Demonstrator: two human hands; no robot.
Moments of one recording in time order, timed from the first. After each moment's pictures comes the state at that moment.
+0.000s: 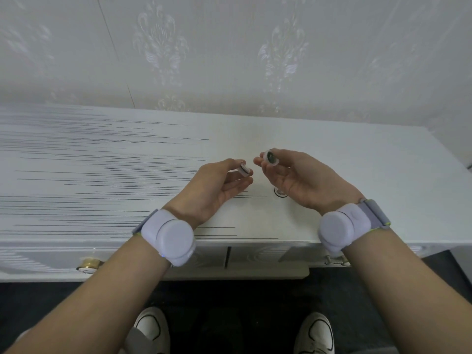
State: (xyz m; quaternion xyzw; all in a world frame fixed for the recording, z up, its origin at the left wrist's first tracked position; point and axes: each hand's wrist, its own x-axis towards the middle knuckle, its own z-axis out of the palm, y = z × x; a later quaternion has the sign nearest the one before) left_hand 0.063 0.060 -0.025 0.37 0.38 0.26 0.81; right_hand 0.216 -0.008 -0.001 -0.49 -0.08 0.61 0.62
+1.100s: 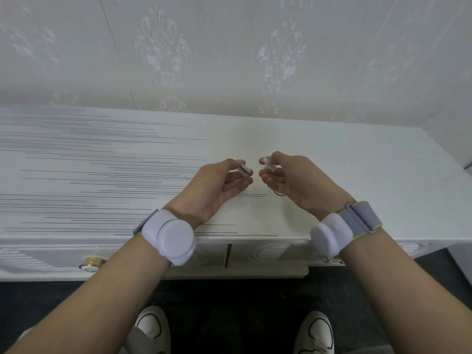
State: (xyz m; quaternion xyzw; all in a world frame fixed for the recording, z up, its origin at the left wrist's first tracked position) left_hand 0.059 0.055 -0.022 0.36 0.37 0.26 0.81; right_hand 0.204 -0.010 -0.004 -0.64 -0.20 0.50 0.54
